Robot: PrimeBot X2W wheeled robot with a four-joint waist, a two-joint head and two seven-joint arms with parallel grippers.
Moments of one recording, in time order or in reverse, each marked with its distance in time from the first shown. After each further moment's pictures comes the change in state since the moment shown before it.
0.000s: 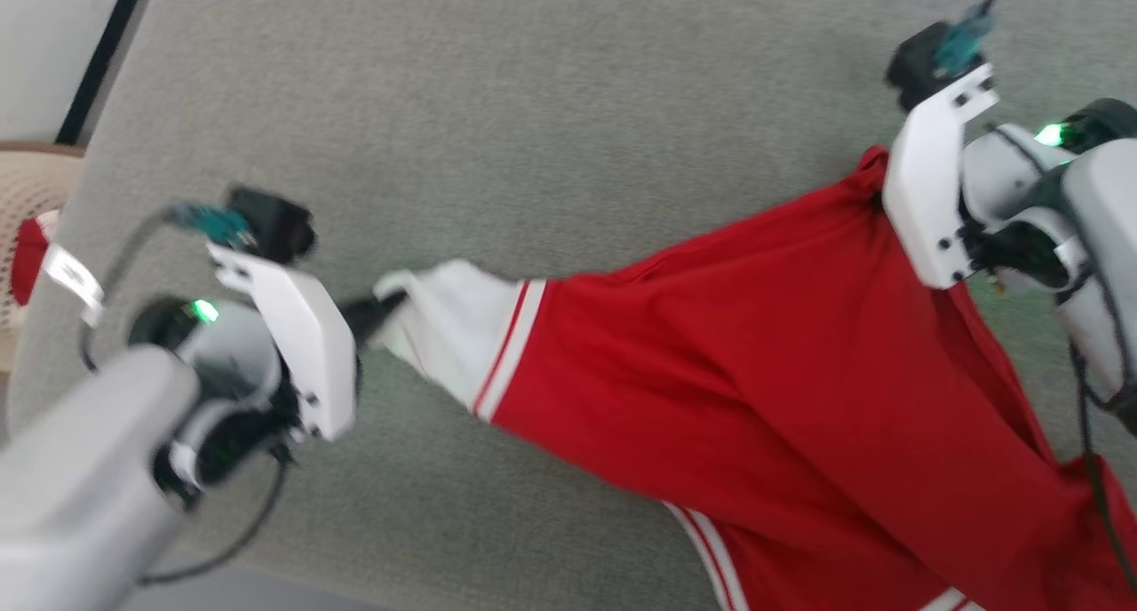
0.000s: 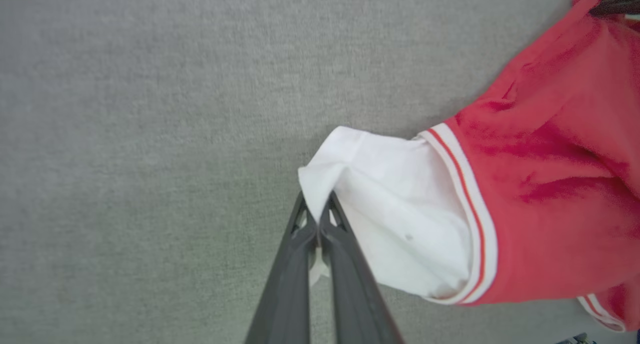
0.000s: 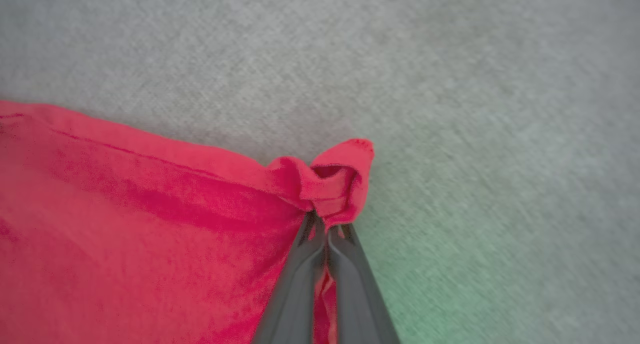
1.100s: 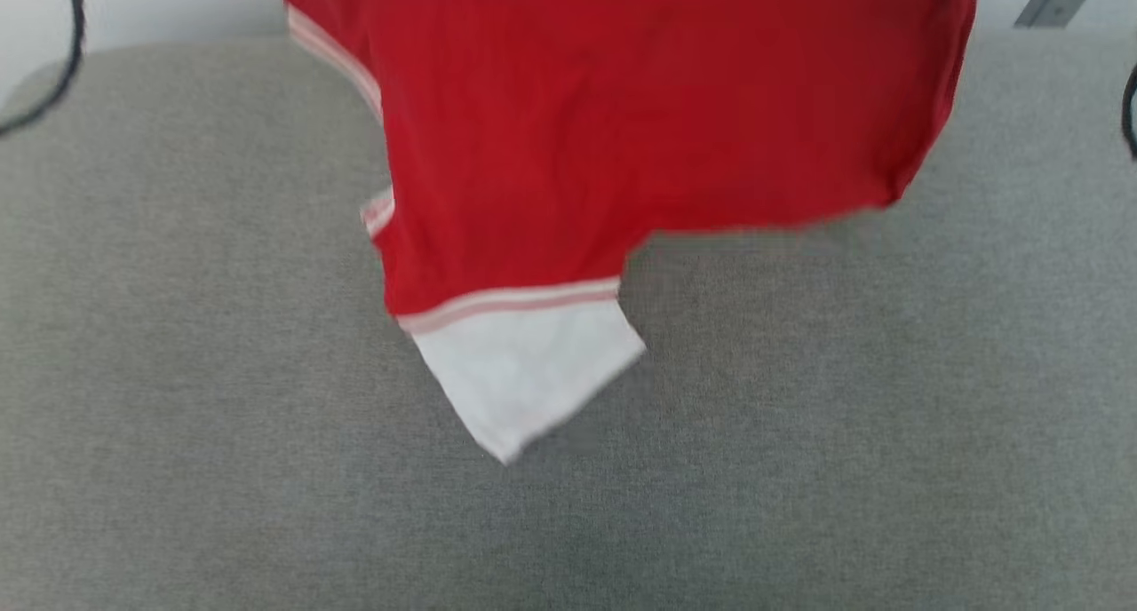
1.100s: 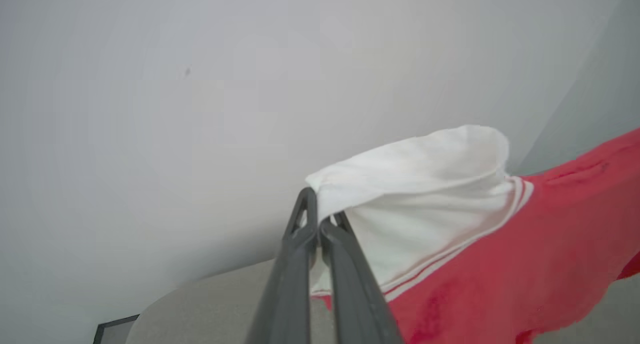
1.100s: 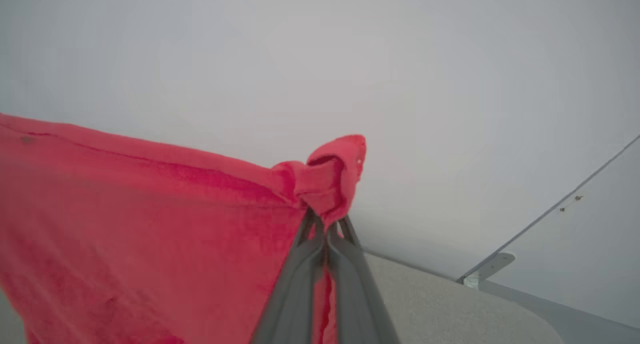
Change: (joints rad) left arm -0.802 -0.123 0.079 0.568 0.169 -0.131 0.054; right arm -0.339 0.220 -0.422 0.130 -0.266 -0.003 -0.220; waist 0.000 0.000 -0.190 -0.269
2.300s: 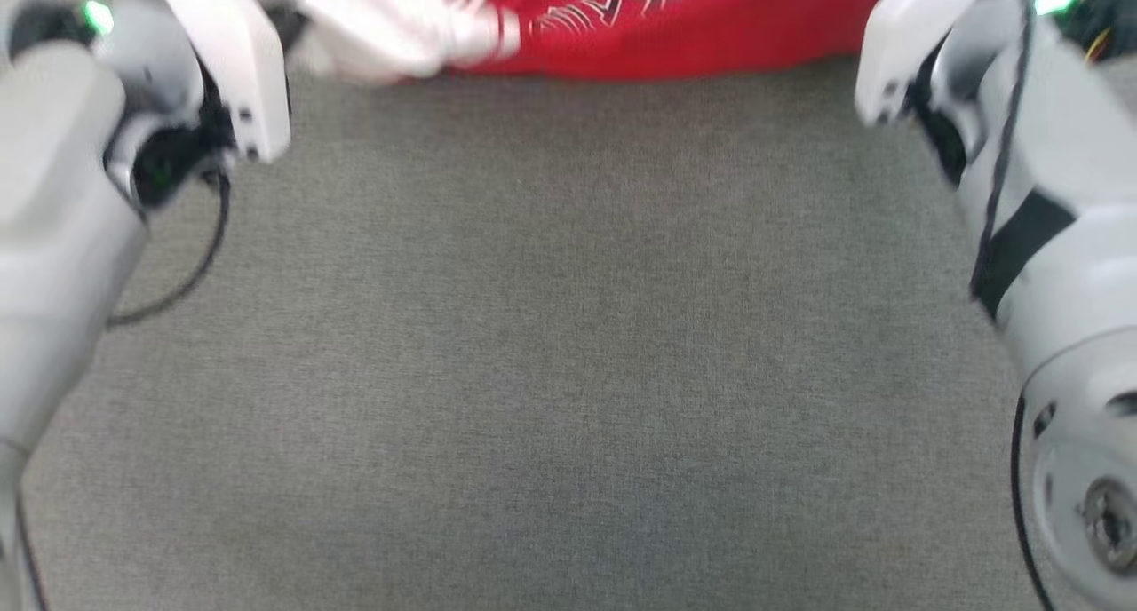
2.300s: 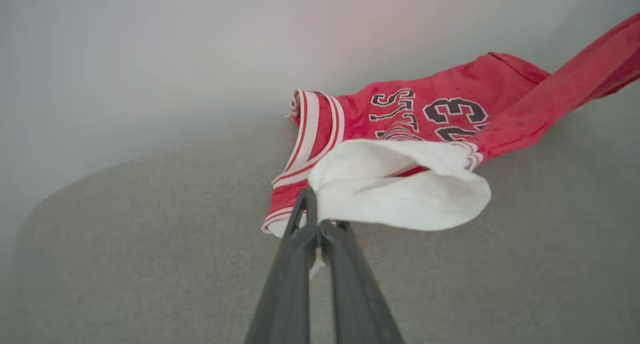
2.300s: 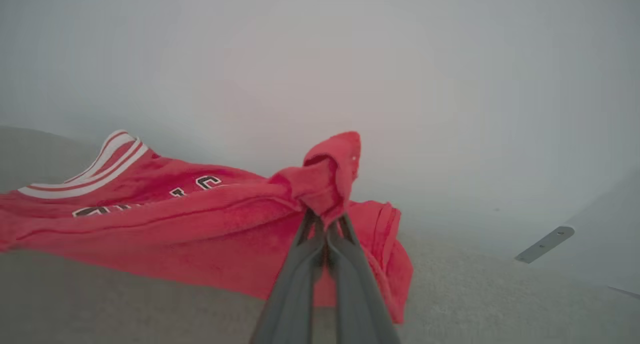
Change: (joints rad) left arm 0.179 -0.053 -0.235 0.107 -0.135 -0.065 -0.195; right arm -0.018 0.207 -0.359 0.677 -0.616 0.000 -0.773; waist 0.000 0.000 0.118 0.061
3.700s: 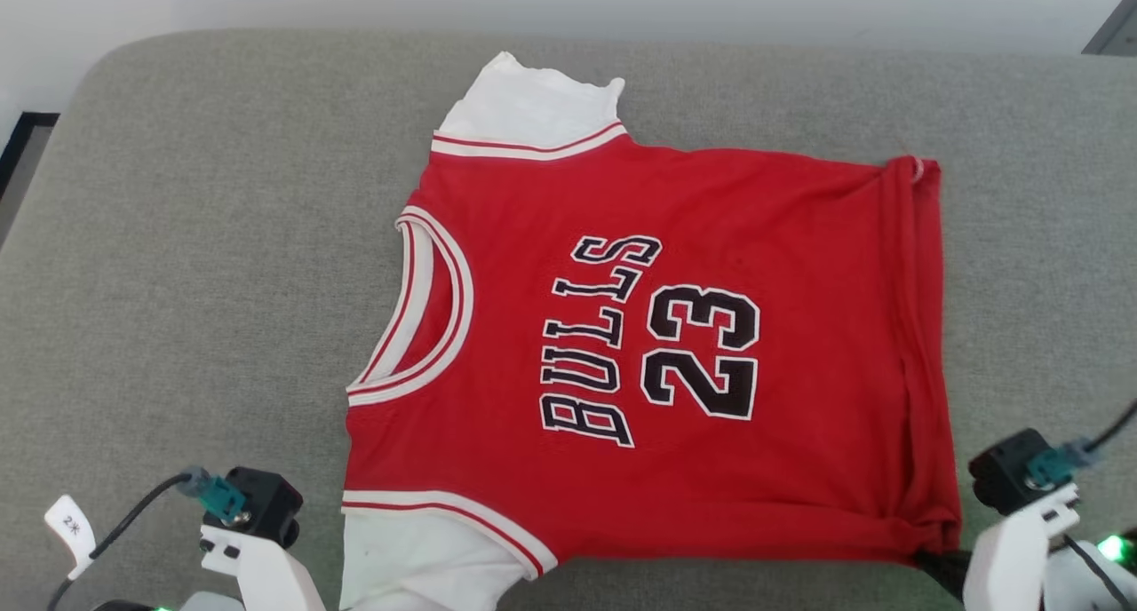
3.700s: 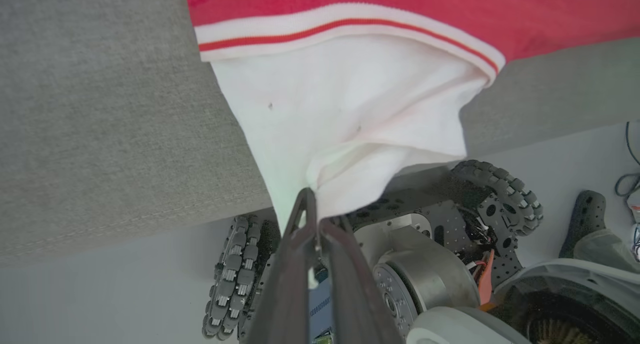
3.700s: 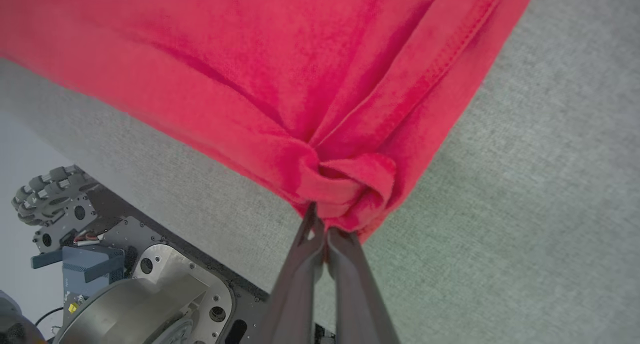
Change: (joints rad) left arm 0.891 0.562 -0.134 -1.188 -0.284 0.595 0.146; right arm 1.406 -0.443 0.280 -1.505 0.750 0.000 0.985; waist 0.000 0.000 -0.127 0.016
